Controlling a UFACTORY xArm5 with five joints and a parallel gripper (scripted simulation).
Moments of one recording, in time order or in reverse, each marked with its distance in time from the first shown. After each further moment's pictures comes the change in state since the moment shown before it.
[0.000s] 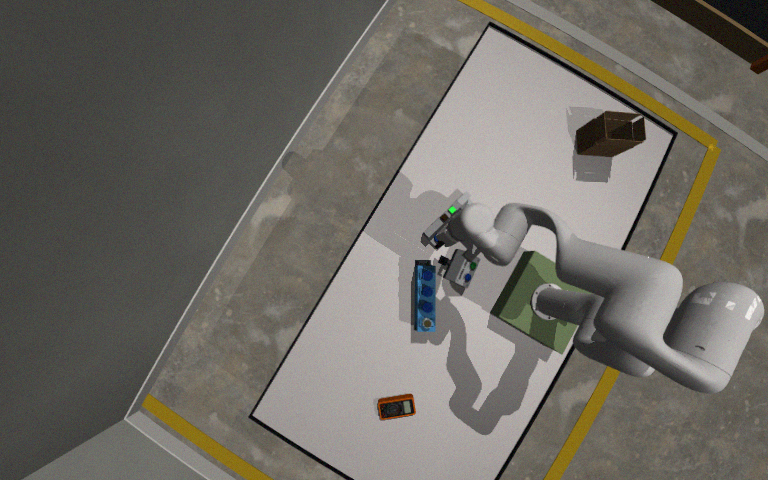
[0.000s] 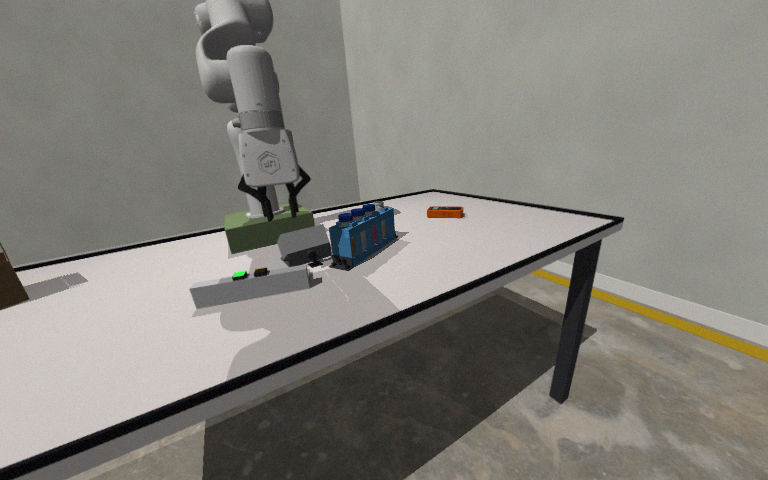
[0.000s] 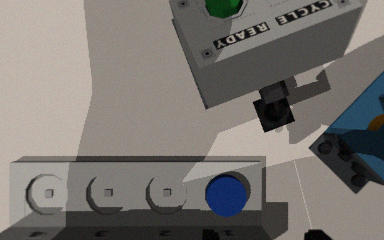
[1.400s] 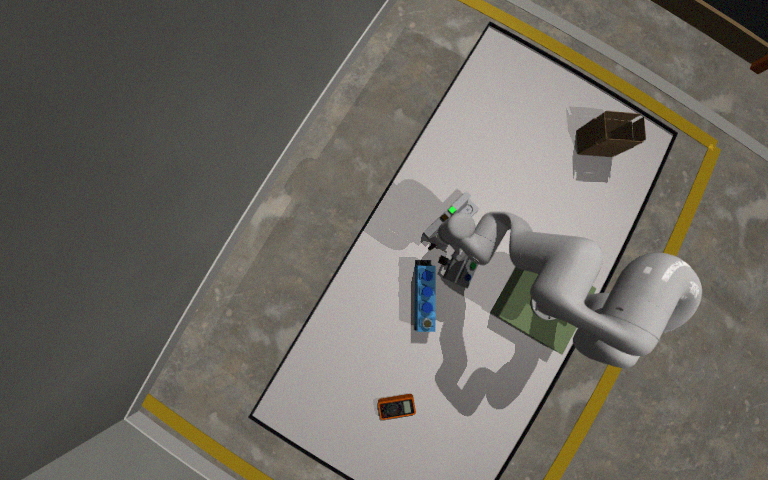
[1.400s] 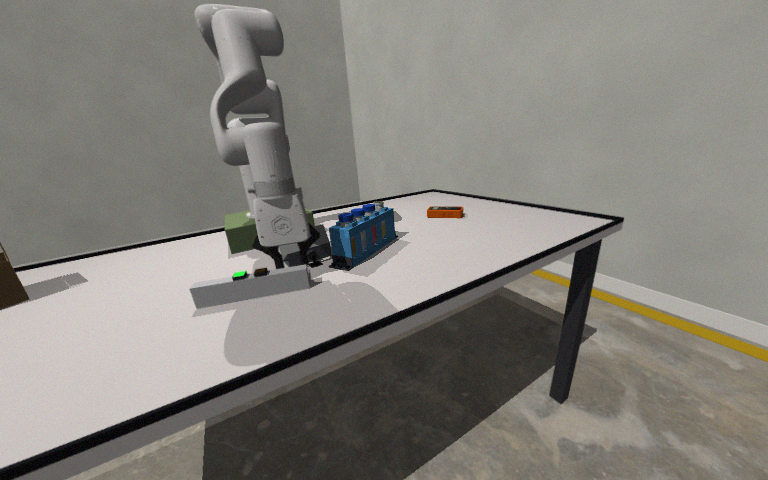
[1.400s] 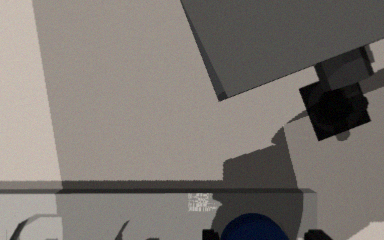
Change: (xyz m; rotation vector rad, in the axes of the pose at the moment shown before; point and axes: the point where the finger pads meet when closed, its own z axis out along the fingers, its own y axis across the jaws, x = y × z) arm -0.002 -0.001 0.122 0.000 -0.001 0.000
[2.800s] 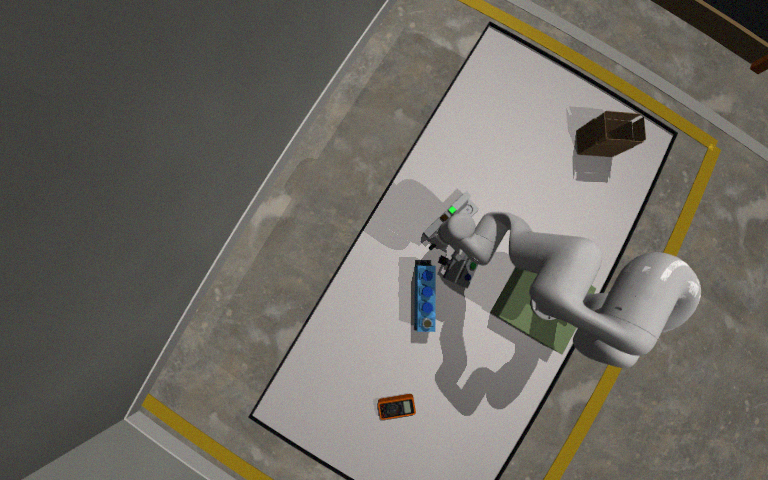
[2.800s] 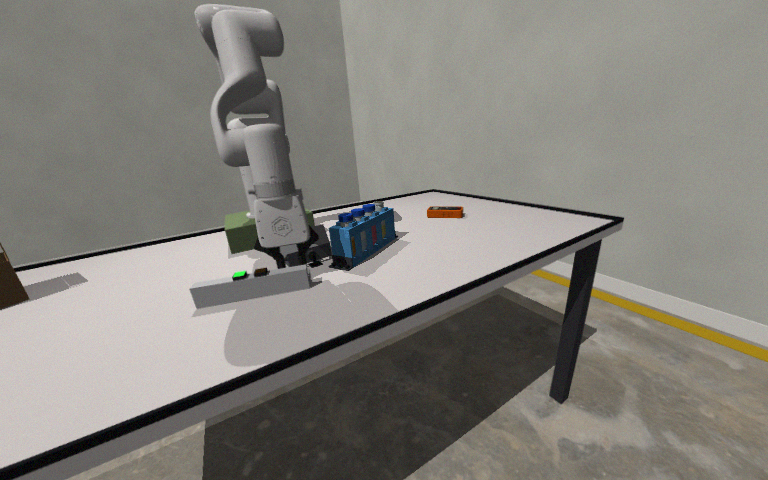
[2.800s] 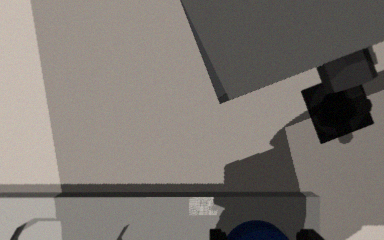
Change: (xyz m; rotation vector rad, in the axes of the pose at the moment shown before) arm 0.001 0.000 0.002 0.000 0.001 0.000
